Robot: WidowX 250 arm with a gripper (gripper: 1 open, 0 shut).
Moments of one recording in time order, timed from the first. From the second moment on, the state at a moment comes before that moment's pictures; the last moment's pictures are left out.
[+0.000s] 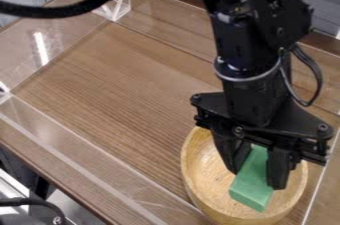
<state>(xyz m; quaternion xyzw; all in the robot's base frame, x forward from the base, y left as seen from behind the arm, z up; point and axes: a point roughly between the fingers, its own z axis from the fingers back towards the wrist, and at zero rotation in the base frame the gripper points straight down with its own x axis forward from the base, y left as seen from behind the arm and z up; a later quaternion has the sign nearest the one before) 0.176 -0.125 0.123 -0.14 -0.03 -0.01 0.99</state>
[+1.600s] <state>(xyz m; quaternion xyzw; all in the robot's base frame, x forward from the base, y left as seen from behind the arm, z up) 0.173 -0.129 0.118 -0.15 -0.01 0.01 0.99</state>
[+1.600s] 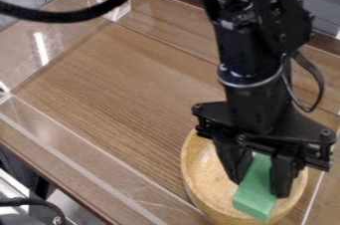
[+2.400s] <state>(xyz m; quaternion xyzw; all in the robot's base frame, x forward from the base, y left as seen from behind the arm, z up) 0.185 -0.113 0.116 -0.16 0.00 0.05 0.99</state>
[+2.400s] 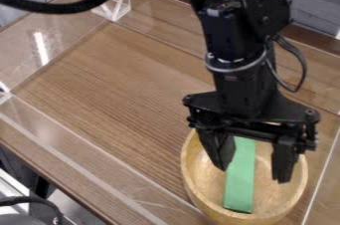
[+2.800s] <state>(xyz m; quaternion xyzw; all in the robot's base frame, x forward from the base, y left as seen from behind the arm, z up) 0.193 -0.112 0.111 -0.17 0.00 0.06 0.98</state>
